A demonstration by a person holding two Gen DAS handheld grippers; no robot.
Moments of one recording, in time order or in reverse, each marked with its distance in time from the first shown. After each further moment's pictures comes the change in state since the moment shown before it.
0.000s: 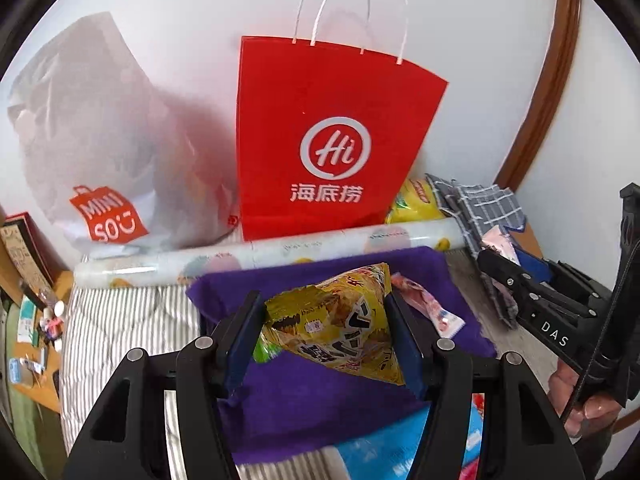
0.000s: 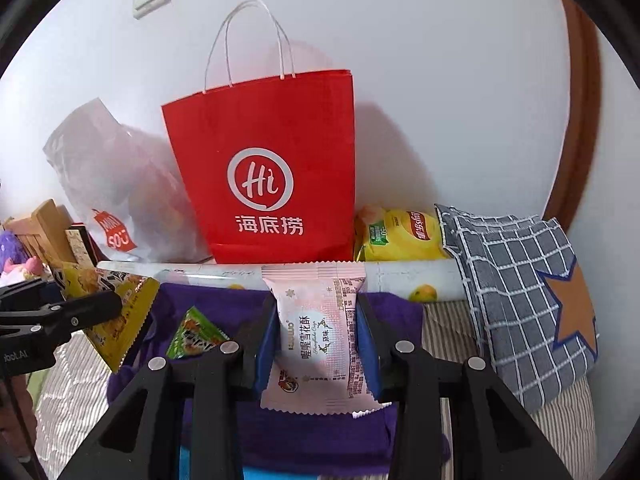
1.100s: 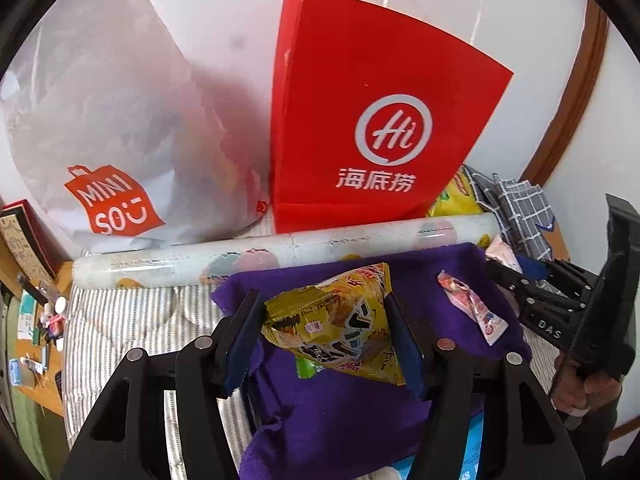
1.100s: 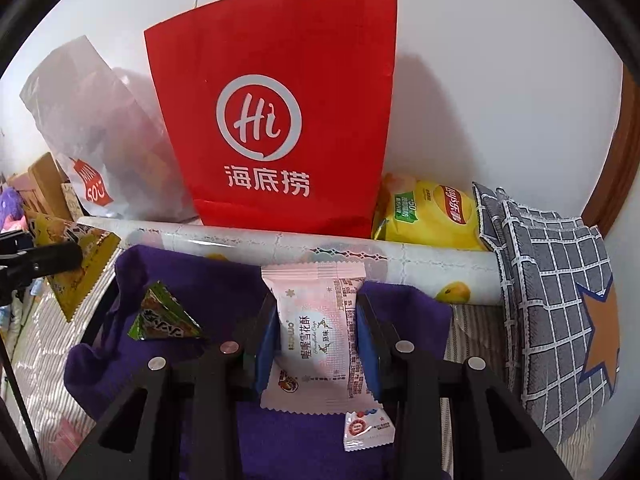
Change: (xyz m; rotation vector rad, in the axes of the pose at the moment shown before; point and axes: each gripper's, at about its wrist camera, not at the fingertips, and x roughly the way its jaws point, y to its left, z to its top) left arm 0.037 0.048 0.004 -0.032 0.058 0.007; right arm 0.076 -0.006 -0.009 -0.104 0.130 0.036
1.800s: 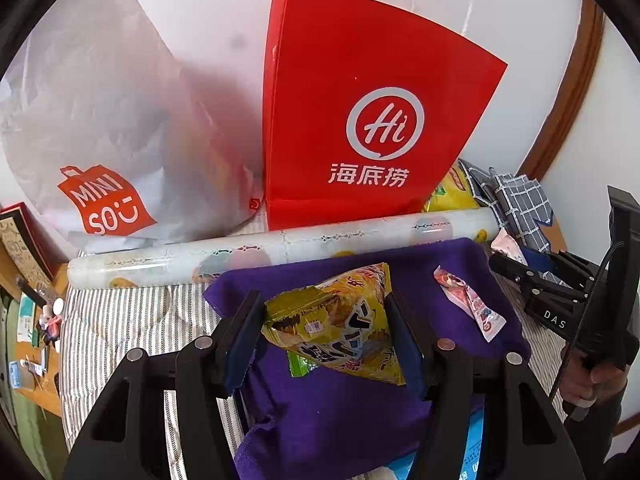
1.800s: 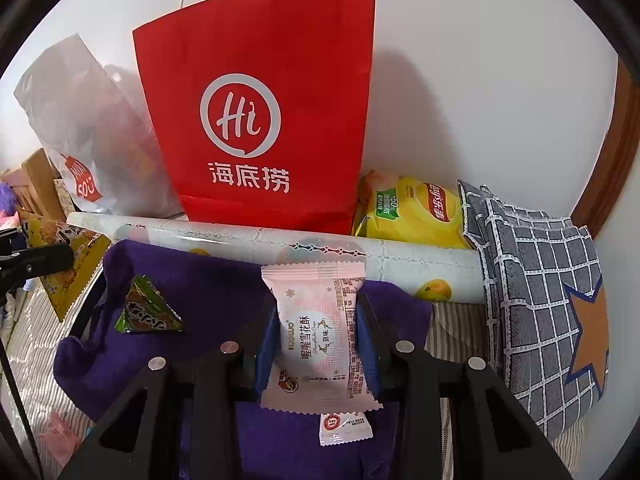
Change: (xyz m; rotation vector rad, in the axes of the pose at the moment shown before) left arm 0.004 -0.005 -0.002 0.011 0.008 -0.003; right arm -0.004 -0.011 -0.001 -0.007 0.011 -0.026
